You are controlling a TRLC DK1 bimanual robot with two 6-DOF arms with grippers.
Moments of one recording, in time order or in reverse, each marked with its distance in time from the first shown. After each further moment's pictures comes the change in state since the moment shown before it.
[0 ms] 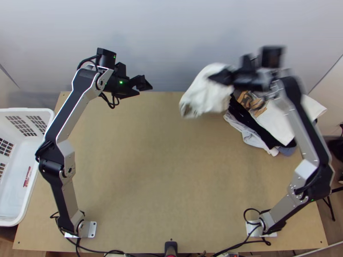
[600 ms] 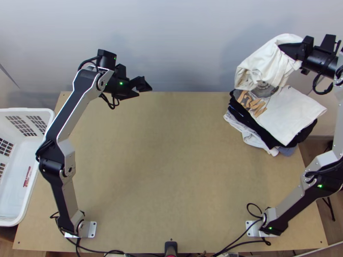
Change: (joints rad) left arm 0.004 0.005 -0.015 0.001 0.000 0.000; right arm -0.483 0.108 0.332 -0.037 -0.209 0.098
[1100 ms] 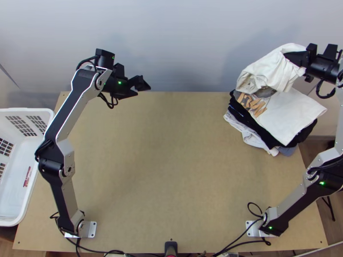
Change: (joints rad) left arm 0.012 0.000 0.000 0.006 0.000 -0.001; right arm -0.074 0.033 -0.057 -0.016 -0.019 -0.026
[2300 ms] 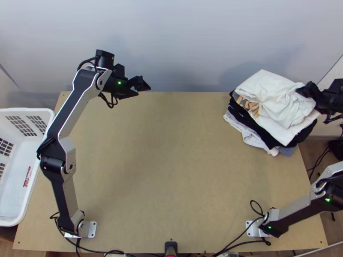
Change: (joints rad) left arm 0.017 0.034 0.006 0.015 0.045 0.027; right arm -0.159 -0.170 -0.393 -0.119 0.447 -0.436
